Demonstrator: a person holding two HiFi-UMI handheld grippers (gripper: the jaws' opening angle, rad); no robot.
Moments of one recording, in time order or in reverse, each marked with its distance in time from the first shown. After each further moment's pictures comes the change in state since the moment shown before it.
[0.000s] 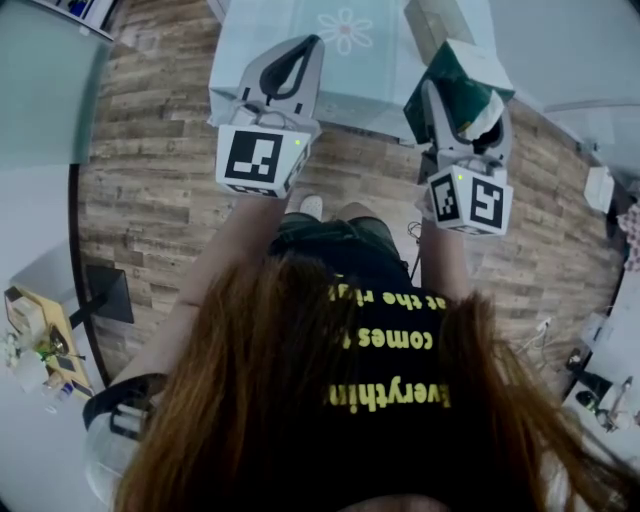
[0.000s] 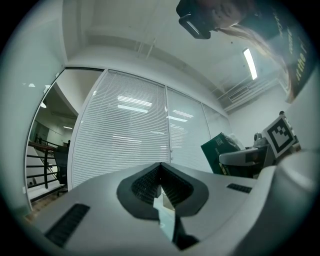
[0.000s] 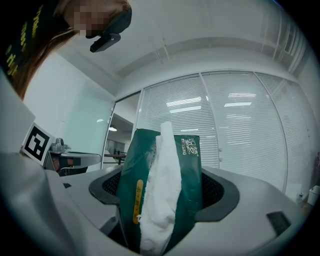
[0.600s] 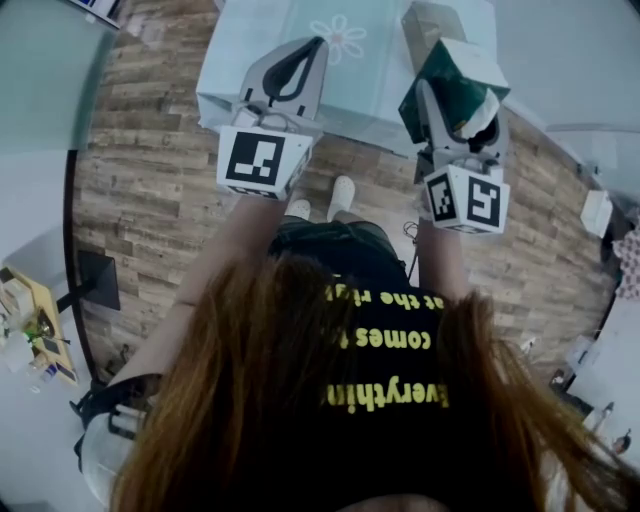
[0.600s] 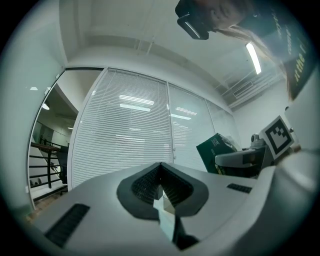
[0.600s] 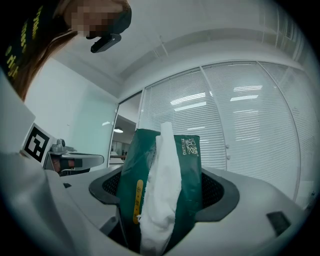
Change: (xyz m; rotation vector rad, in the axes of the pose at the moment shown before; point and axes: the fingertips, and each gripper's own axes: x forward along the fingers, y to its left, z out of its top) left arm 0.050 -0.019 -0.010 0.007 0.020 0.049; right arm 0.041 -0.042 -0.010 0.024 0.008 0.095
